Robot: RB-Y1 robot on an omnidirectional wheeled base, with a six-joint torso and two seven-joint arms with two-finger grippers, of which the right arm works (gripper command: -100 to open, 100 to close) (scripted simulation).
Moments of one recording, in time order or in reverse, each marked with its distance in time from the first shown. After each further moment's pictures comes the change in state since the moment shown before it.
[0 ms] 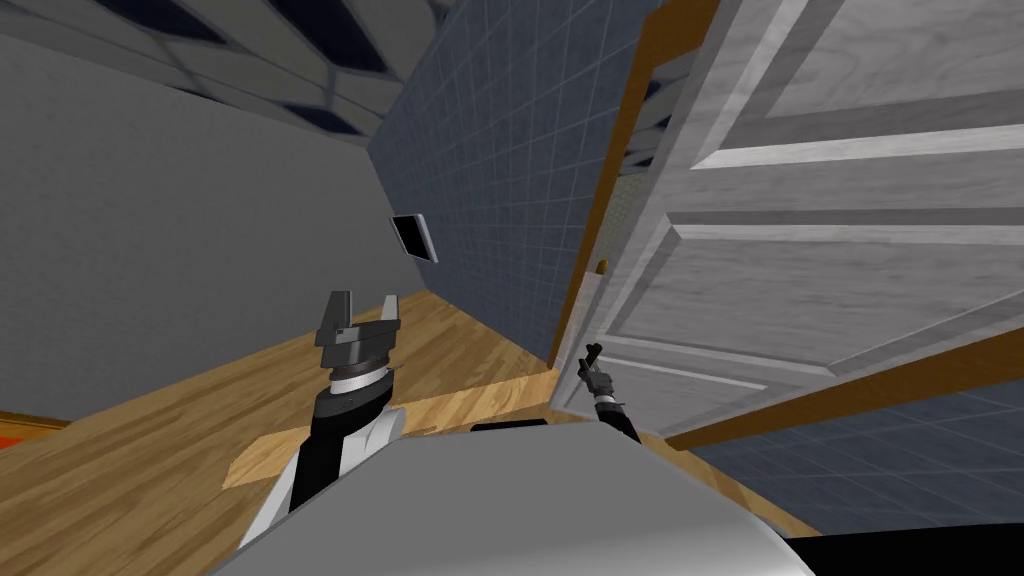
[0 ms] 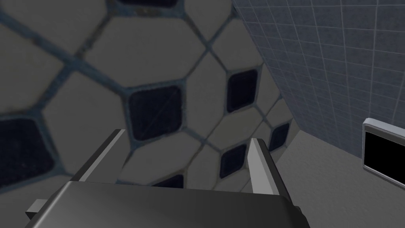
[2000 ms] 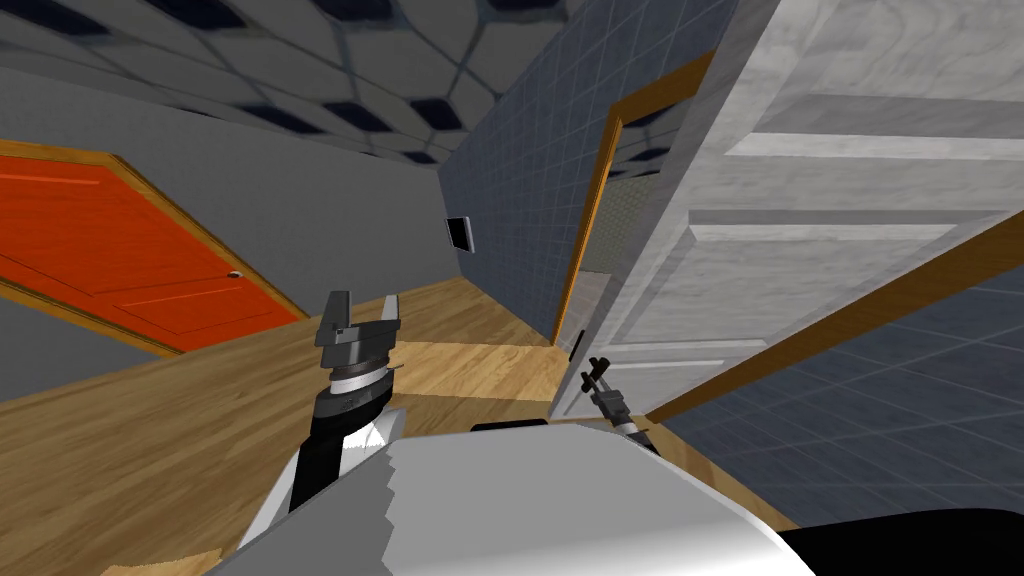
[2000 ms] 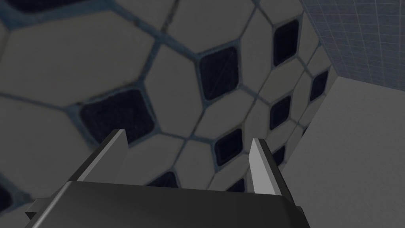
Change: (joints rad) arm 0.087 -0.152 0.201 0.040 0.092 -0.214 -0.197
